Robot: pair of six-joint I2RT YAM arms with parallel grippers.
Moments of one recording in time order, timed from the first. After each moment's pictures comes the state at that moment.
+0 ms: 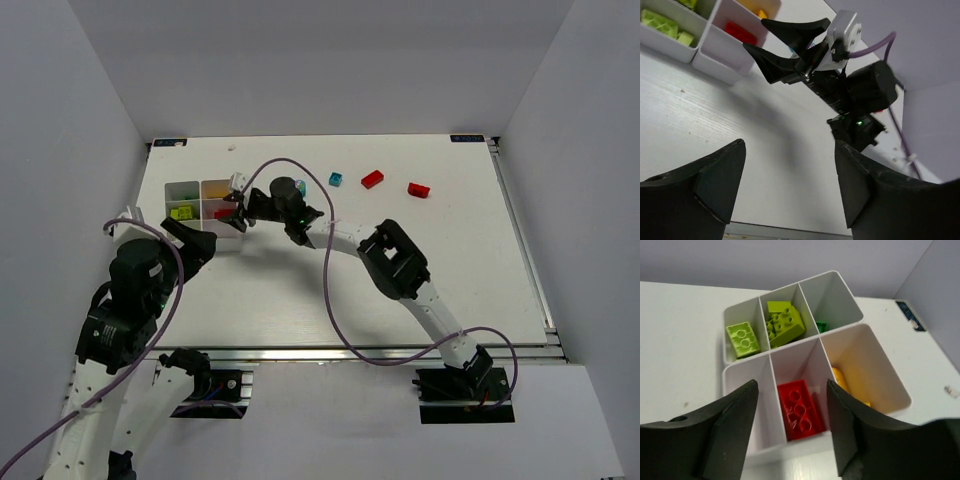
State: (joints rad) left arm -0.31 0.58 1.06 -0.89 -0.27 -0.84; right arm 0.89 2.50 1.94 0.59 -0.52 -0.25
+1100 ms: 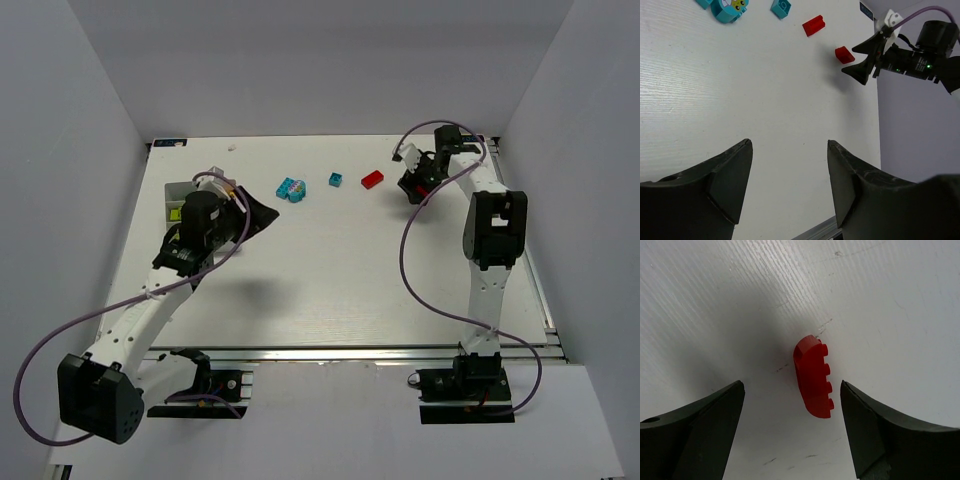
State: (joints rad) left arm -0.32 1.07 0.84 -0.17 0.17 -0.79; right arm 0.07 2.27 1.90 -0.72 -0.39 -0.98
